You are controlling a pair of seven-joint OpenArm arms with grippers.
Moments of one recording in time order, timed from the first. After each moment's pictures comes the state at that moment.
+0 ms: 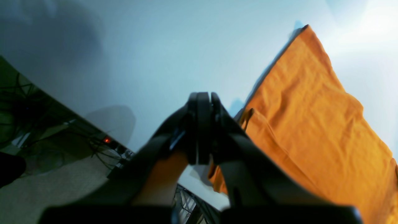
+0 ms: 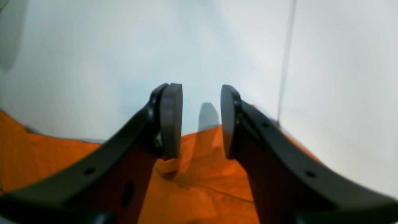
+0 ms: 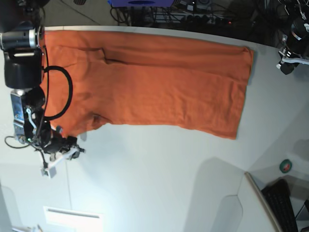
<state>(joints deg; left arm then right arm) 26.5 -12.0 -47.6 90.0 -43.4 -16.1 39.4 21.2 12.0 0.6 51.4 29.0 10.5 -38.2</state>
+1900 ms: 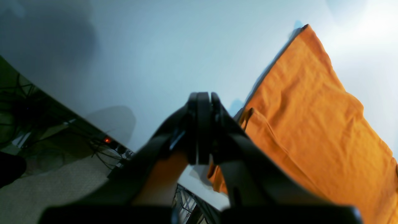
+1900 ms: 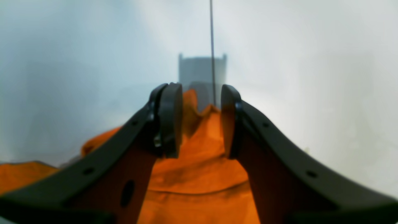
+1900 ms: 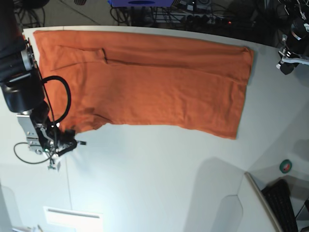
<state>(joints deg) 26.5 -11.9 -47.6 90.0 -43.3 -16.1 39.4 30.4 14.1 -21.3 35.0 29.7 -6.6 -38.3</state>
